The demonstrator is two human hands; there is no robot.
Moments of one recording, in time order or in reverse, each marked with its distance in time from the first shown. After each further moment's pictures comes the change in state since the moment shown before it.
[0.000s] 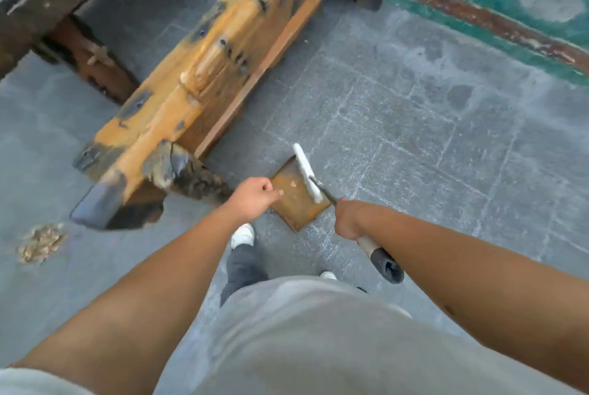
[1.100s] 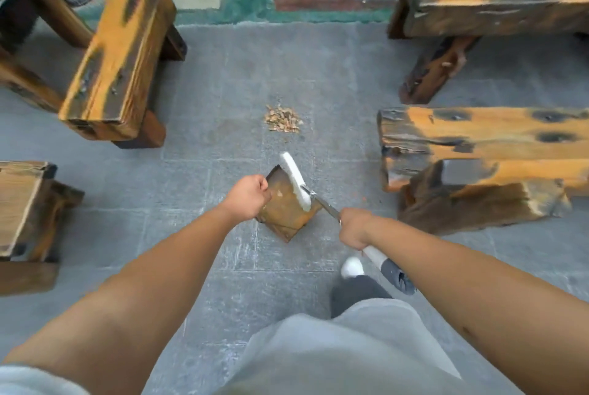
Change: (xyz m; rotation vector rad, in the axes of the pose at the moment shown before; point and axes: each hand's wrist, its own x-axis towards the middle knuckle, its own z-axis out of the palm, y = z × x) left_hand -0.492 -0.482 -0.136 -0.568 0.766 -0.566; right_hand -0.185 -0.510 0.318 -1.017 0.029 -0.612
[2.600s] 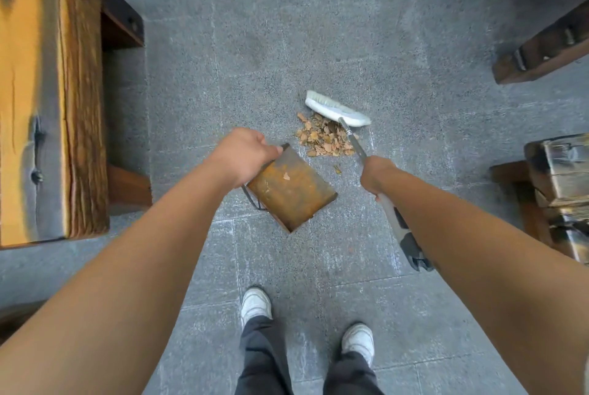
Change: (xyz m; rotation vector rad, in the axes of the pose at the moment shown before) left_hand 0.592 -0.083 -0.259 0.067 -0.206 -0.106; right_hand 0.613 -0.170 -0.302 0.431 0.097 0.370
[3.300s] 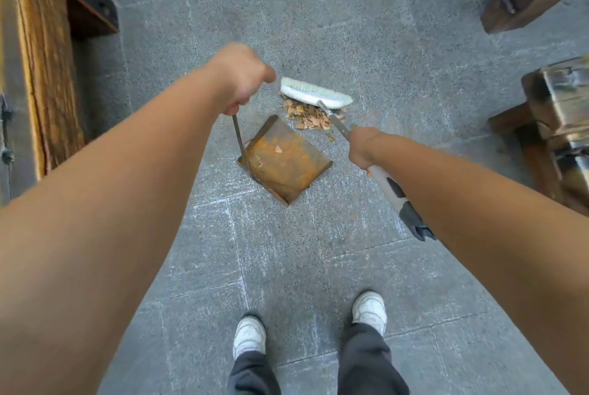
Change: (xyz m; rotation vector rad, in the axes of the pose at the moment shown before) left_hand 0.007 0.013 0.033 0.136 0.044 0.085; right_hand -0.033 0.025 0.062 -0.156 0.039 -0.115
